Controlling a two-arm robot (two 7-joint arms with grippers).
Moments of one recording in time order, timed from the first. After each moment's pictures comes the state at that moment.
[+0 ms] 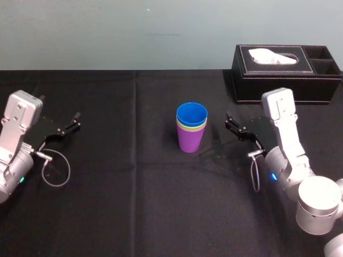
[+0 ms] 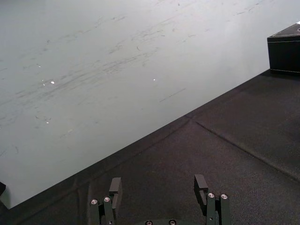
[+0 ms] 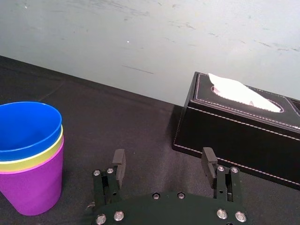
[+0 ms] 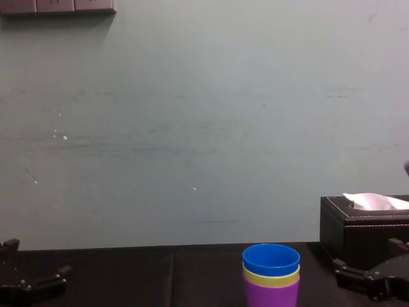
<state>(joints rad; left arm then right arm) -0.20 0.60 0.45 -1.41 -0.25 -0.12 0.03 0.14 0.25 -0.27 -1.45 0.02 0.04 -0.02</state>
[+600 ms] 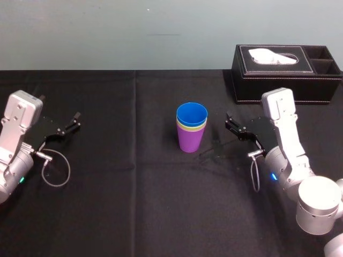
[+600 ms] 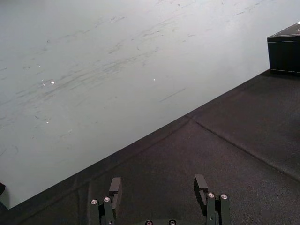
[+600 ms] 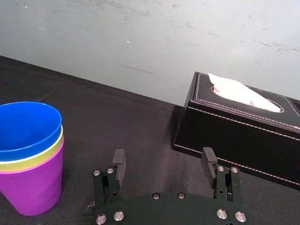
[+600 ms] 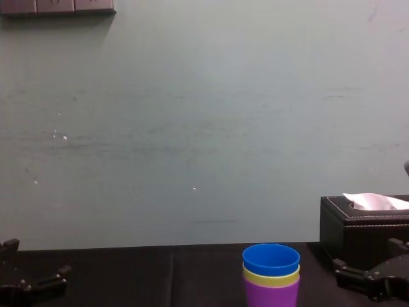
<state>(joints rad) -0.20 0.60 0.45 -1.41 -0.25 -0.12 0.03 0.14 0.25 -0.27 -1.45 0.02 0.04 -0.02</state>
